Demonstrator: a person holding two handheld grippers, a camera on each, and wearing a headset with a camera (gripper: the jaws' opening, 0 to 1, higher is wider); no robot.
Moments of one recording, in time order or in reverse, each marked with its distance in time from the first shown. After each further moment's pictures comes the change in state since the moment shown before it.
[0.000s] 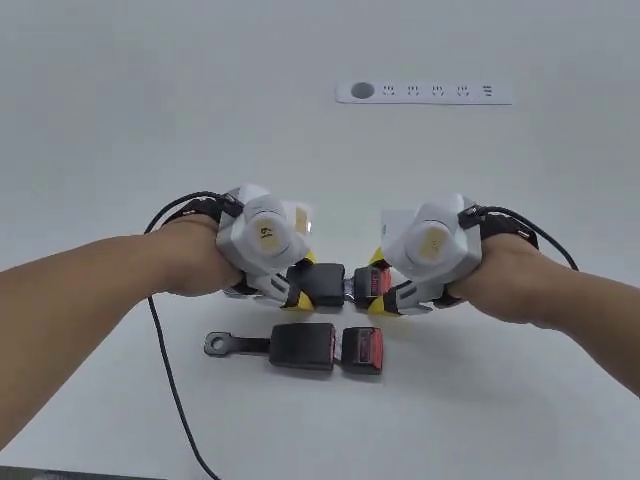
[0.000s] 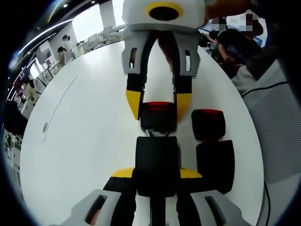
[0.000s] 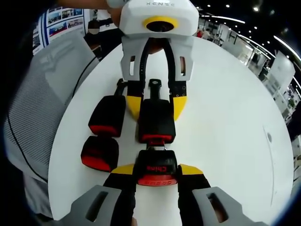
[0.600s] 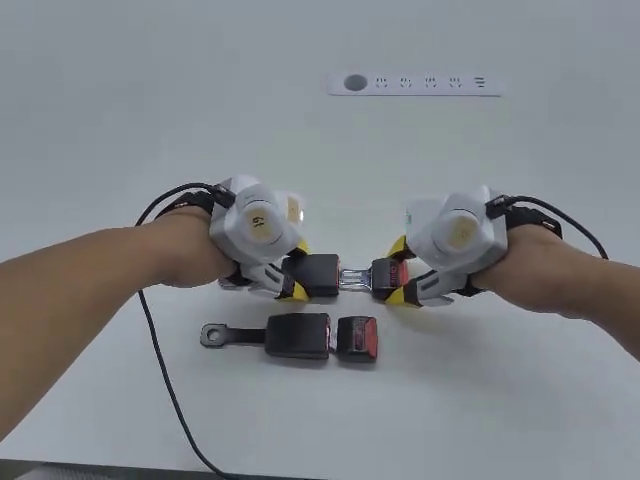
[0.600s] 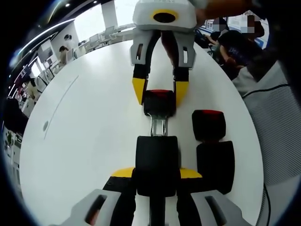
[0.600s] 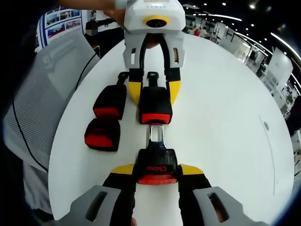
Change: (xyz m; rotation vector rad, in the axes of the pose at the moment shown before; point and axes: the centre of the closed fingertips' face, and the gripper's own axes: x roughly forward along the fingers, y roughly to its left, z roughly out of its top) left arm -0.001 -0.001 0.001 -0.016 -0.006 0.005; right arm -0.019 -0.001 -0.034 0.029 0.005 -0.013
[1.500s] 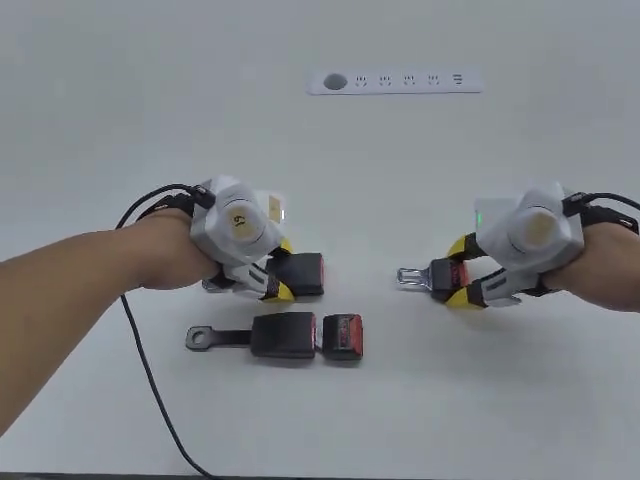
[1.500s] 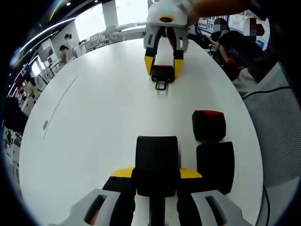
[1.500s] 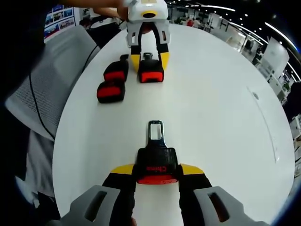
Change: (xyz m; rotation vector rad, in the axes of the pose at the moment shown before) left arm 0.001 0.001 -0.001 -0.007 -0.001 -0.003; right arm -0.049 0.000 -0.076 0.061 0.076 -0.011
